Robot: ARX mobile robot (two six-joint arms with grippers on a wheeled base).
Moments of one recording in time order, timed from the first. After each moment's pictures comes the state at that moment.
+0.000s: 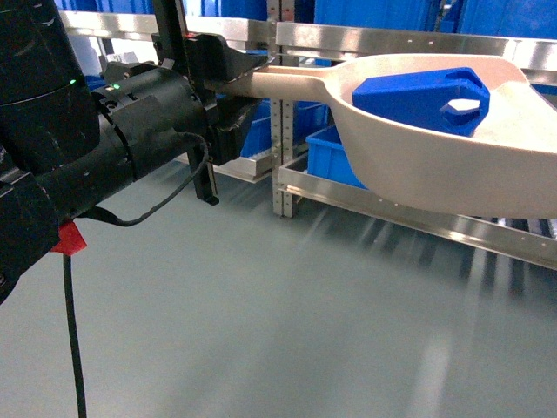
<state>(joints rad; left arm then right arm) -0.33 1.97 0.86 1.28 0.25 -1.56 0.00 0.35 0.05 0.28 0.00 -0.01</state>
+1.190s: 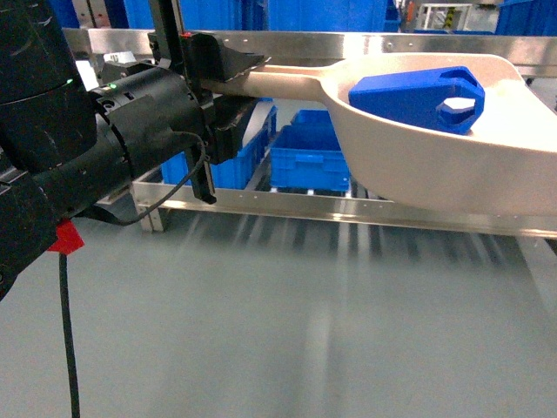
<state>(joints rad) -0.33 1.97 0.86 1.28 0.25 -1.56 0.00 0.35 0.05 0.28 0.00 -0.01</state>
